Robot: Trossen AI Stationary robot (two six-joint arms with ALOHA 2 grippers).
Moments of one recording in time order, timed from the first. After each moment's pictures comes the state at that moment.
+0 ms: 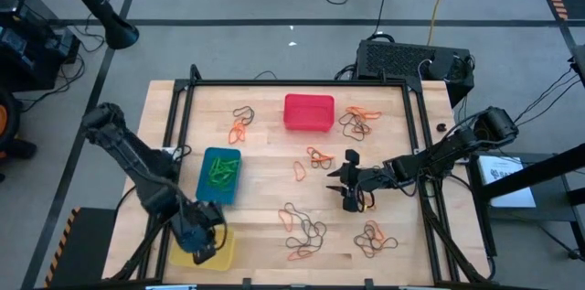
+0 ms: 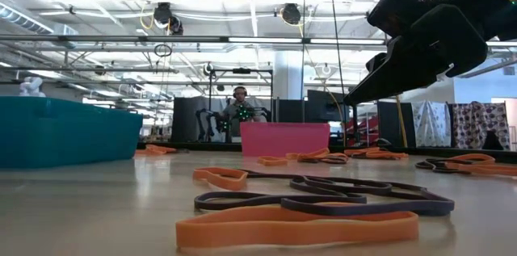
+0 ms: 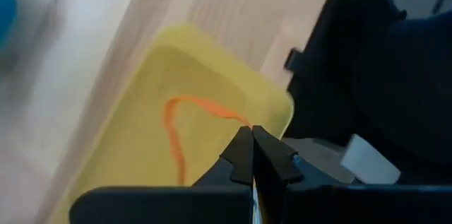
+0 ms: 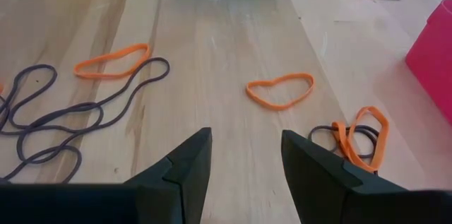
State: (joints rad) left arm -0.84 1.36 1.01 -0.72 0.01 -1.35; right arm 0.32 1.38 0.46 0.33 0.36 0.24
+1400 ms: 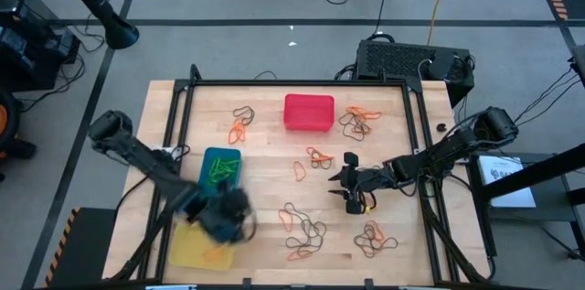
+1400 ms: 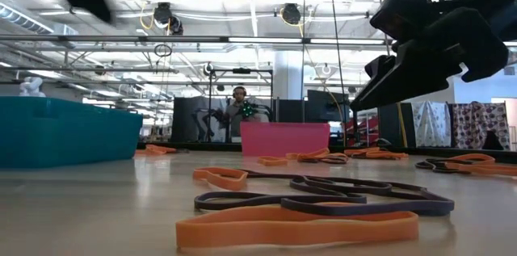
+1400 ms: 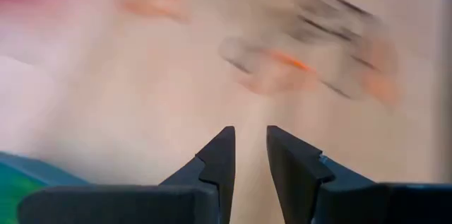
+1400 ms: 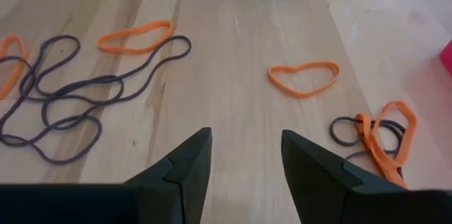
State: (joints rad) left arm -0.62 1.48 1.08 -0.70 -0.48 -0.84; right arm 0.33 1.38 0.46 0.29 0.28 0.19
